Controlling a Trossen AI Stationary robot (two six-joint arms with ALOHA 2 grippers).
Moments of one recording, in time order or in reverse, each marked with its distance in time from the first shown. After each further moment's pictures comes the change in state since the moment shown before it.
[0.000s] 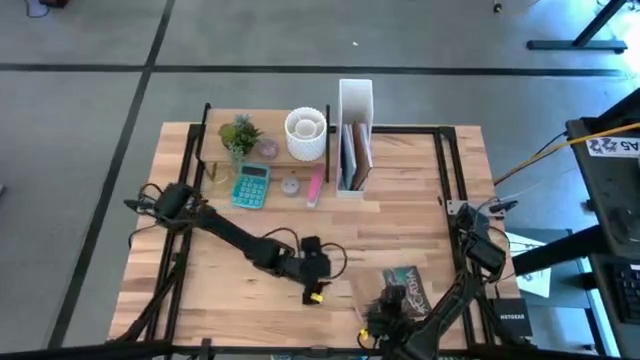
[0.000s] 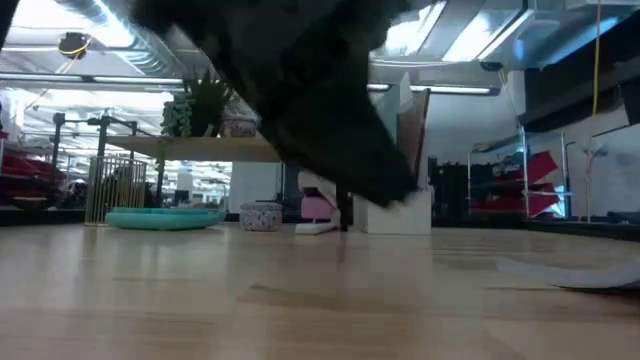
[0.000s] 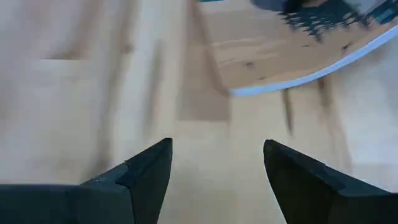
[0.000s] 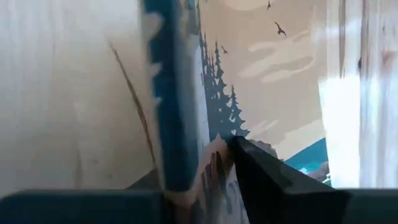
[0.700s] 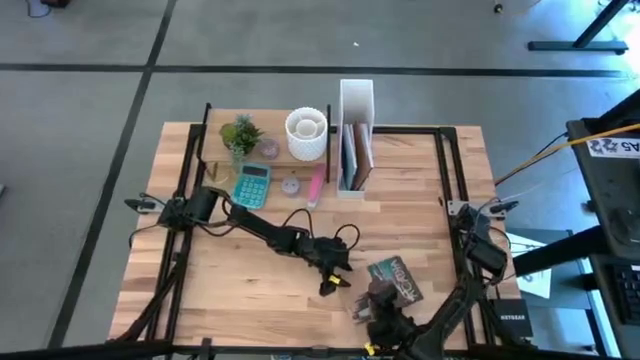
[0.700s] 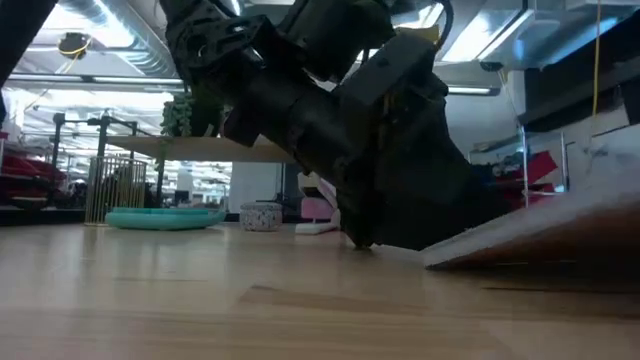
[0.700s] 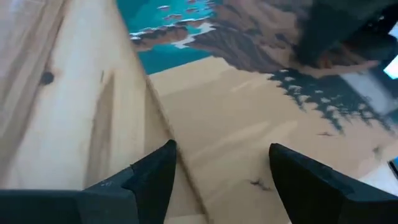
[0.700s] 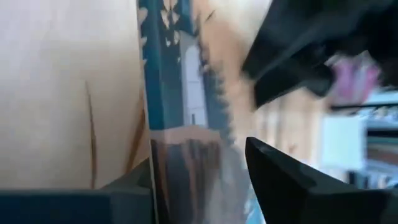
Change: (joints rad) left arm 0.170 0.310 0.008 0.506 0.582 -0.106; right arm -0.008 0.001 -0.026 0.015 0.289 -0.335
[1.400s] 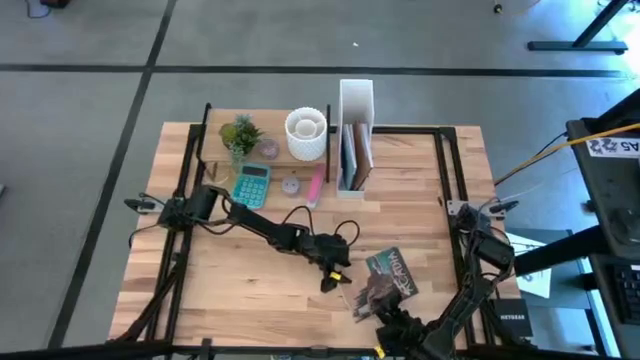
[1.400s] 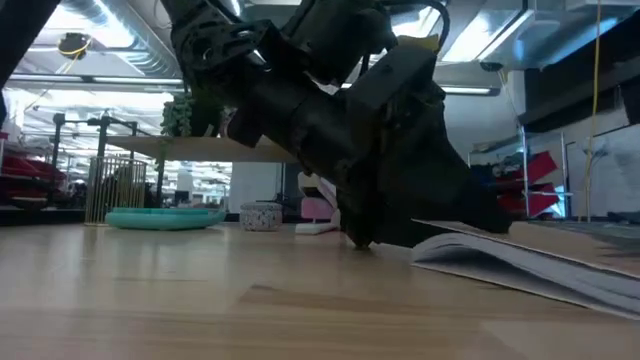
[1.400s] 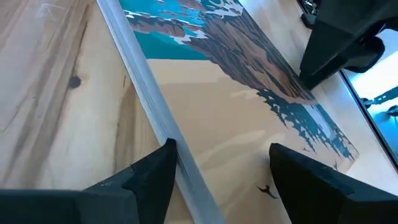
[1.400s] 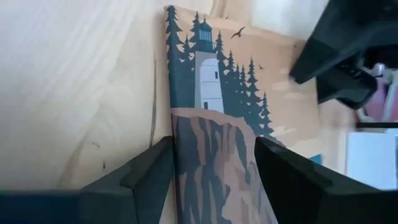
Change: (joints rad) left arm 0.019 0.000 0.000 -0.011 0.008 -0.007; right arm 0.033 -0.016 -0.165 0.197 0.107 -0.097
